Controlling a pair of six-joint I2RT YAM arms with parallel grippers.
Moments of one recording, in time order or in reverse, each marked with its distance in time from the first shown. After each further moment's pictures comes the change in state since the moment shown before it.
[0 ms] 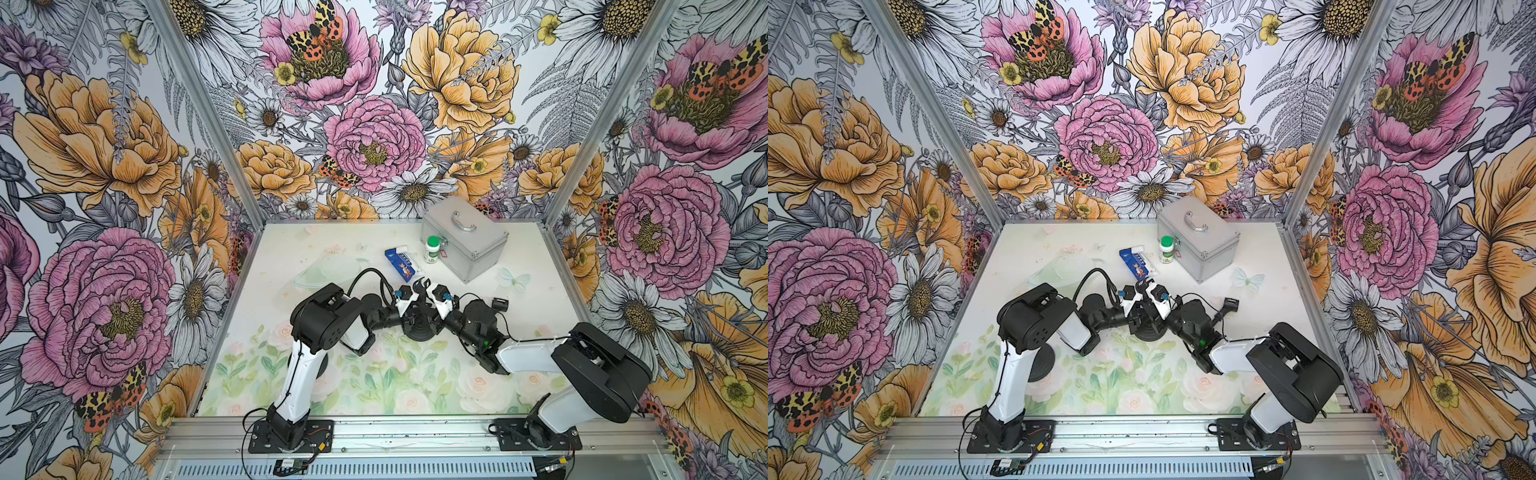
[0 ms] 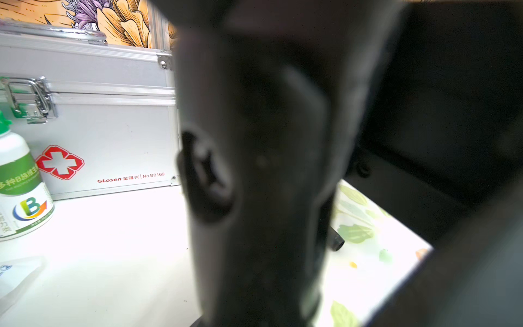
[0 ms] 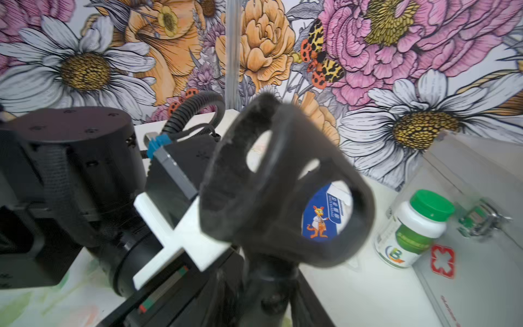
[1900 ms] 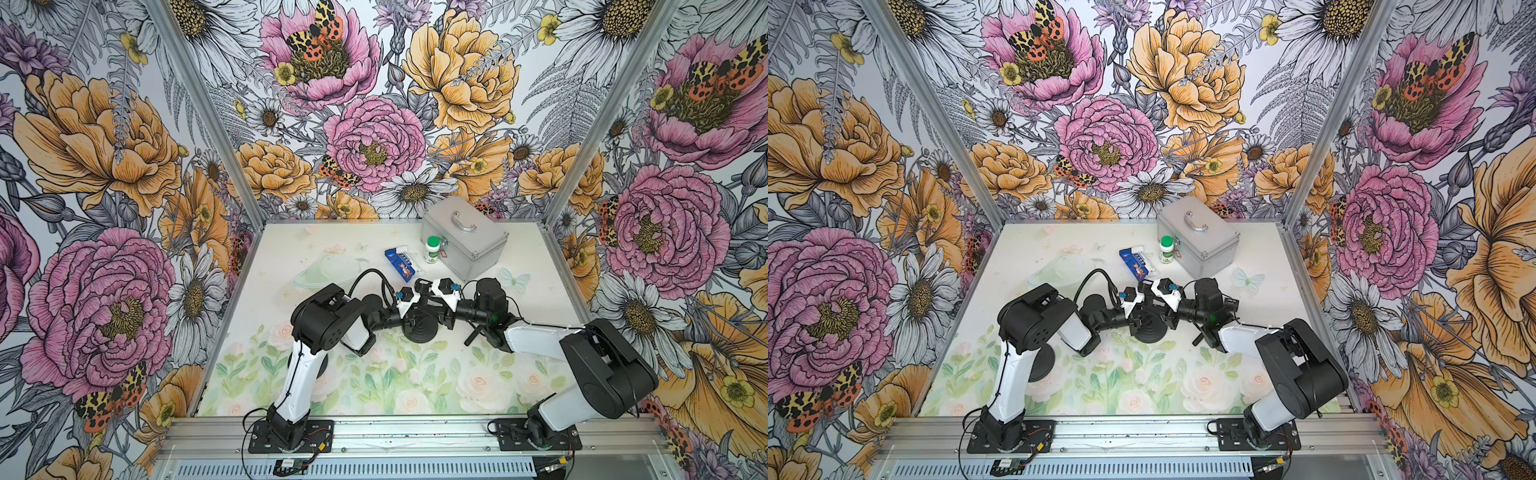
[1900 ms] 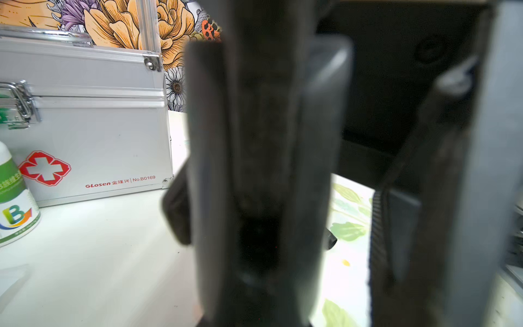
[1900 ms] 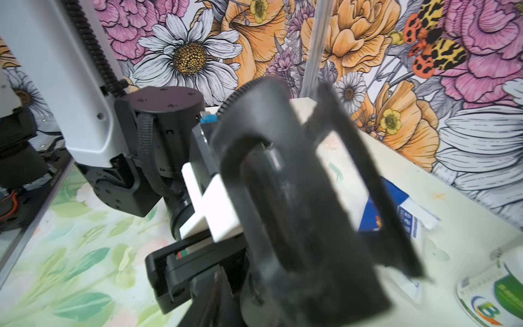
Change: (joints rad) left arm -0.007 0.000 0.000 0.003 0.019 0.015; right arm -0.190 0.013 0.148 -0.287 -0.546 -0.136
